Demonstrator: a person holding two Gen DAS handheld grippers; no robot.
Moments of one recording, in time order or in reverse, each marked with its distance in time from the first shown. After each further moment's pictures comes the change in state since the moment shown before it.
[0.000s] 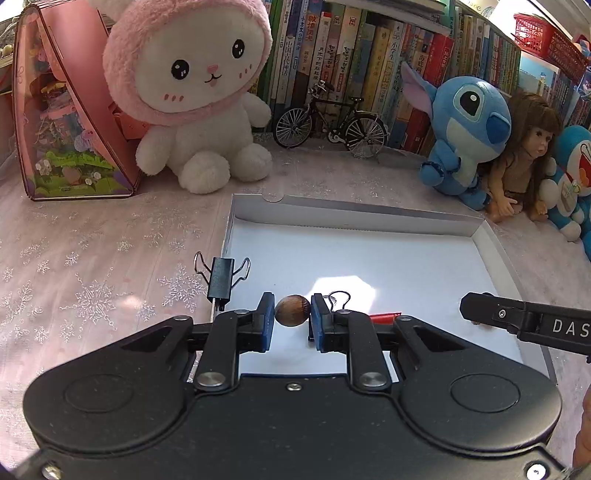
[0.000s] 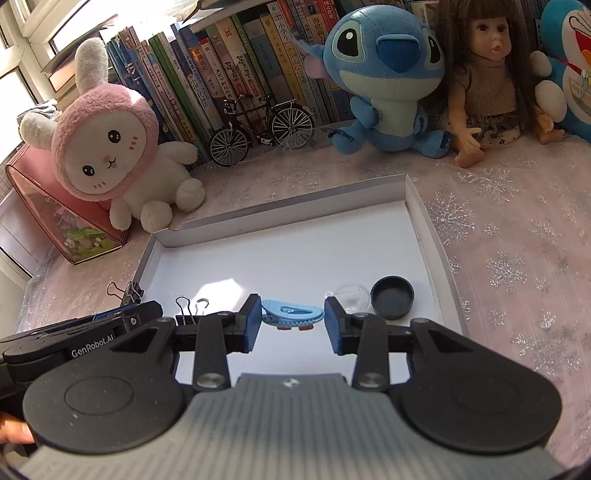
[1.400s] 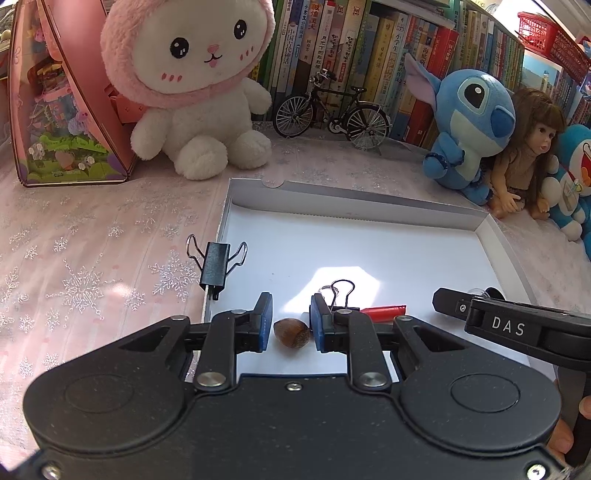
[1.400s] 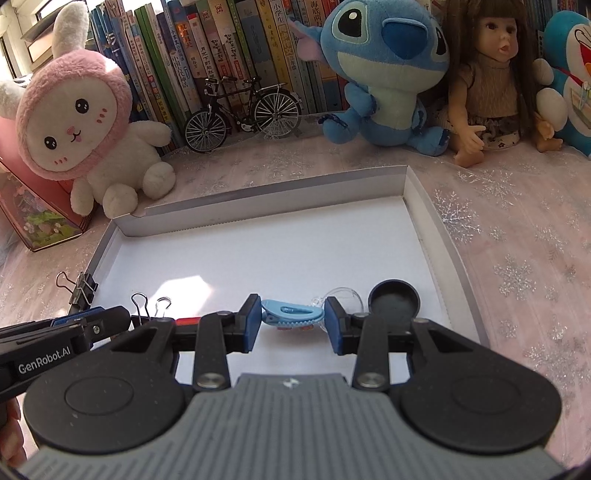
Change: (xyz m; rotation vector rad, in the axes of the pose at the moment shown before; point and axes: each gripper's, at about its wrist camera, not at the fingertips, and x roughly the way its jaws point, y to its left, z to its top) left arm 0.011 0.002 -0.008 -0.015 0.008 -0.015; right arm 0.037 0.008 -0.011 -0.056 -0.019 -0.107
